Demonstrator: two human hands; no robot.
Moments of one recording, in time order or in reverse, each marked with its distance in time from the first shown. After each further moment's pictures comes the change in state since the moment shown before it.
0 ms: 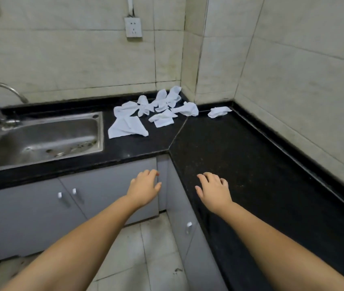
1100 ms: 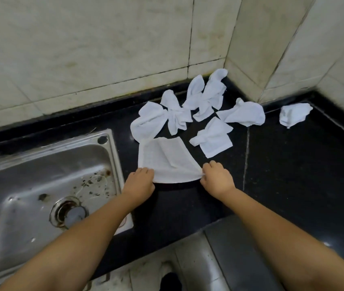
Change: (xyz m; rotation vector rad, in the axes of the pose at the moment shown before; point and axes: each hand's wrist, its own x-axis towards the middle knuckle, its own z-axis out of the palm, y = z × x) left_hand 0.370 -0.260 -0.053 0.229 -0.136 0.119; right_hand 0.422 -0.154 0.050 0.127 -0.107 0.048
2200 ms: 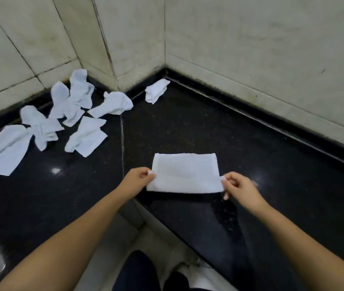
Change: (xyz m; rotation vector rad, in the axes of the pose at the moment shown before) left_hand -0.012 0.304 0.040 -0.822 -0.363 0.235; right_hand -0.309 0.271 -0.022 0.966 0.289 0.591
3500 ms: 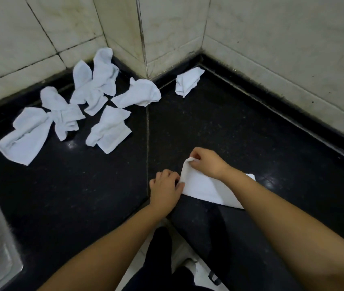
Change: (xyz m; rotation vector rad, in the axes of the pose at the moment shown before) left_hand 0.033 -0.018 0.018 0.535 0.215 0.030; right_hand 0.143 -0.114 0.117 -0.485 -0.359 -0.077
